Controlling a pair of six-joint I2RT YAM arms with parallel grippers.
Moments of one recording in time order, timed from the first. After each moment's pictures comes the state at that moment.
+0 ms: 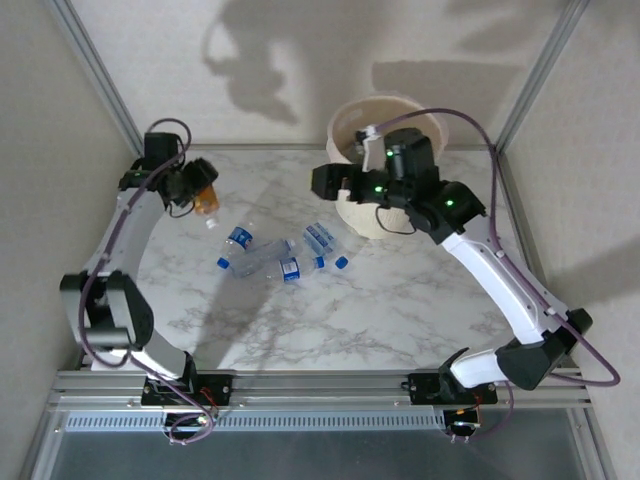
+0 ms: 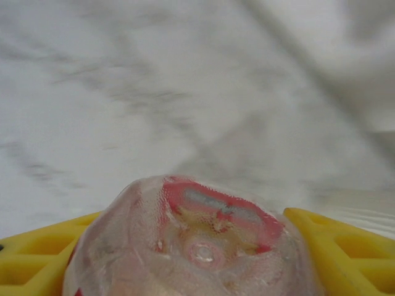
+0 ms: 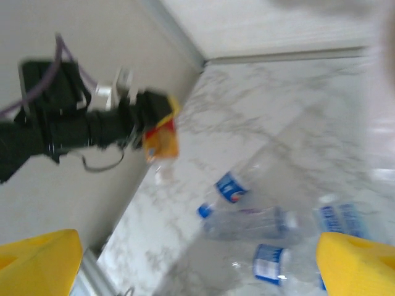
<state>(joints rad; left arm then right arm) 0.03 1.56 1.45 -0.66 0.16 -0.73 0.70 1.41 1.65 -0.65 -0.29 0.51</state>
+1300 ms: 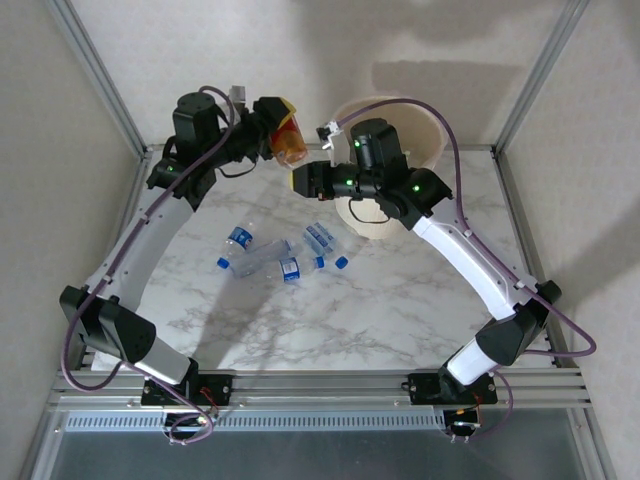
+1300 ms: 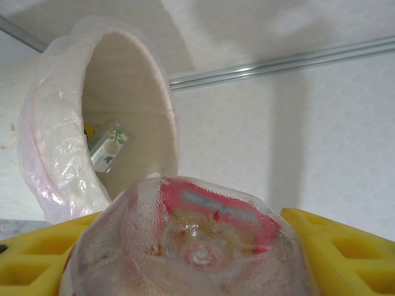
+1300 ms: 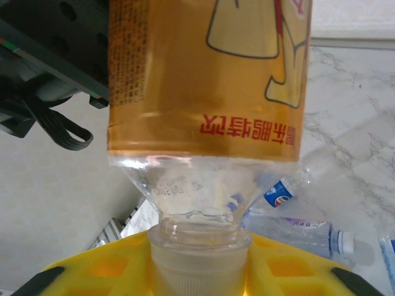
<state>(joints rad) -0.32 1.54 1.66 -0.27 0.55 -1.26 0.73 1.57 1.77 -0.62 -0.39 0.48</state>
